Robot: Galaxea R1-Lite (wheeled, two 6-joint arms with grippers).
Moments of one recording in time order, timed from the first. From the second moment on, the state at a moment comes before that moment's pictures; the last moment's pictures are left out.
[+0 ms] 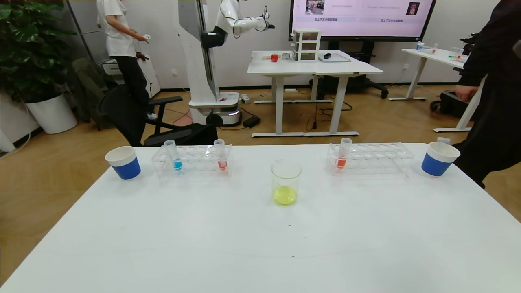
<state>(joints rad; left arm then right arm) 0.00 0.00 0.00 0.00 0.00 0.01 -0.10 1.14 -0.71 -0.82 0.22 0.04</state>
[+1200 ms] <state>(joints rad) 0.00 0.00 0.00 0.00 0.00 0.01 0.01 0.04 -0.33 -0.17 0.24 -0.07</state>
